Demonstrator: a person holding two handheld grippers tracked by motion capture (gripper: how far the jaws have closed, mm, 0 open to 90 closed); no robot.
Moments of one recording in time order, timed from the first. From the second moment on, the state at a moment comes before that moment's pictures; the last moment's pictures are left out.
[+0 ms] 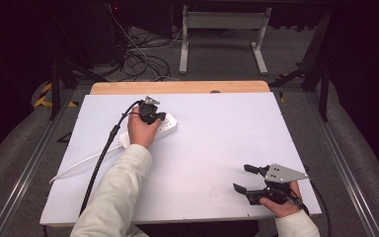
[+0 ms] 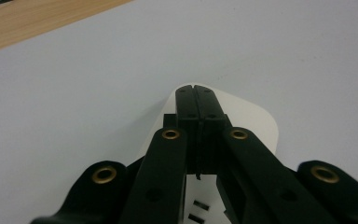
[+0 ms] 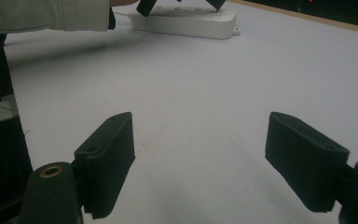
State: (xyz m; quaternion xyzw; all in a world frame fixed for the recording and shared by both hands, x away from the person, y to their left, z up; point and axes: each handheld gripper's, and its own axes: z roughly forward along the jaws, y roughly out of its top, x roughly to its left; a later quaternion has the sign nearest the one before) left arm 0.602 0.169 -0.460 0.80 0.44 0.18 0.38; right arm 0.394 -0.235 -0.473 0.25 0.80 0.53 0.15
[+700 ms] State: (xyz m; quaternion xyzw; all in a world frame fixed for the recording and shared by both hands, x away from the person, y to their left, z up) left arm 0.605 0.169 -0.461 0.80 0.45 0.18 0.36; right arm 0.394 -0.235 -0.473 0.25 0.80 0.52 0.15
